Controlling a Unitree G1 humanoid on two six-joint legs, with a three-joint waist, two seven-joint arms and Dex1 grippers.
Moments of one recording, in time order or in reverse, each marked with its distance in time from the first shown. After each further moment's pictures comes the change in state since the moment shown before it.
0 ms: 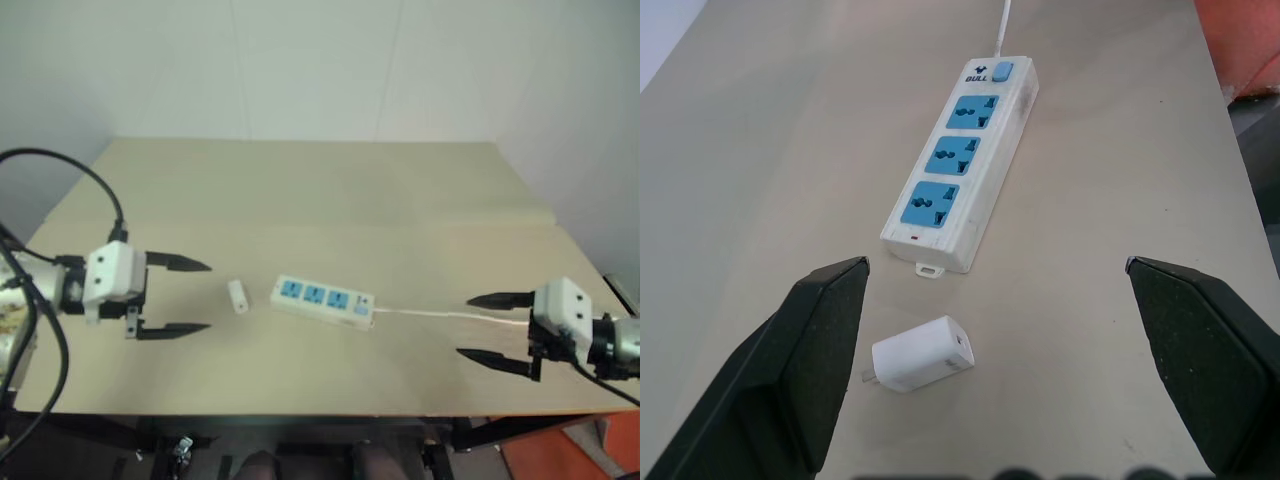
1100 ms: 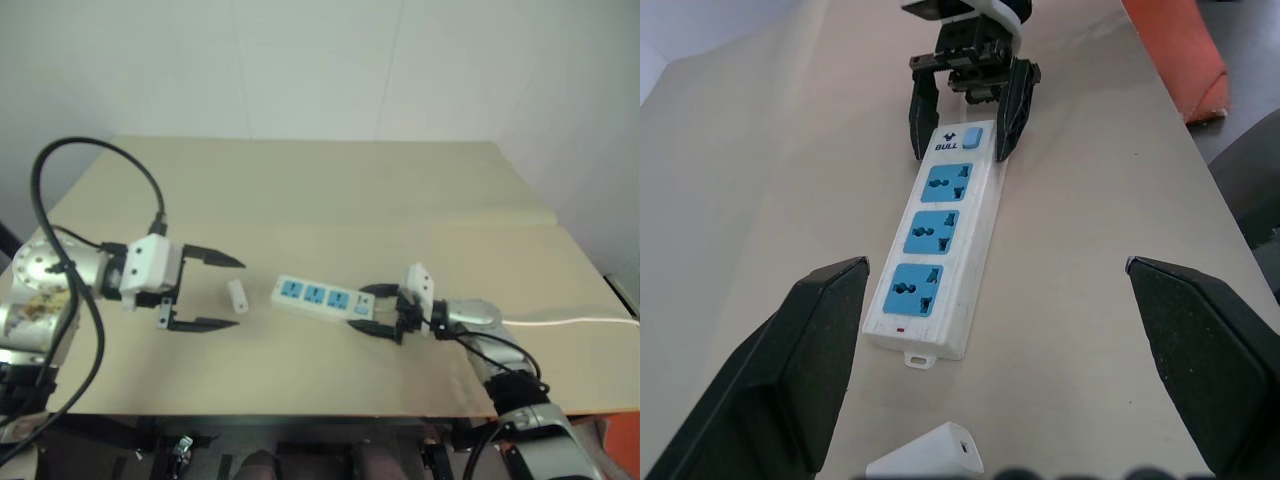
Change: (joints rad) left arm -0.172 -0.082 -0.150 0.014 0.011 -0.005 -0.036; right arm -0.516 0.514 0.422 0.684 -0.221 -0.201 -0.023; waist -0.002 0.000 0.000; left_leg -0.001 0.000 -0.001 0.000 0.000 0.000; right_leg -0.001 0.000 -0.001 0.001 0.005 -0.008
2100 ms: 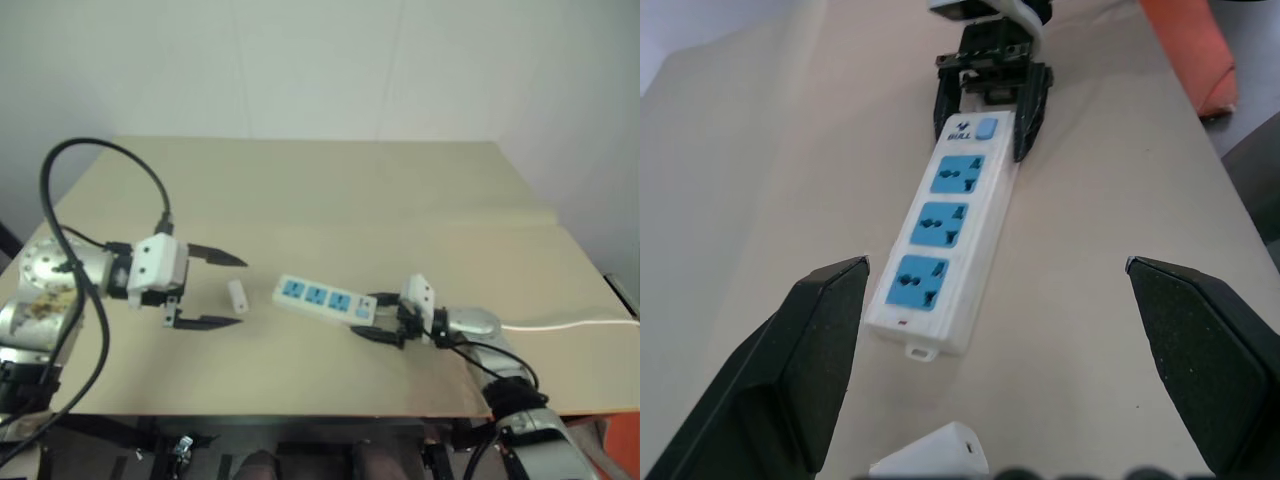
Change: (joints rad) left arm -0.026 -0.008 -0.023 0.000 0.043 0.008 0.033; right arm 0.059 -0.019 -0.014 0.016 -0.007 -0.116 0.022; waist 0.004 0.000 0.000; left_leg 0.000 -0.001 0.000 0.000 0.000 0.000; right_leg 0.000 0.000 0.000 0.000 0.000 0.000
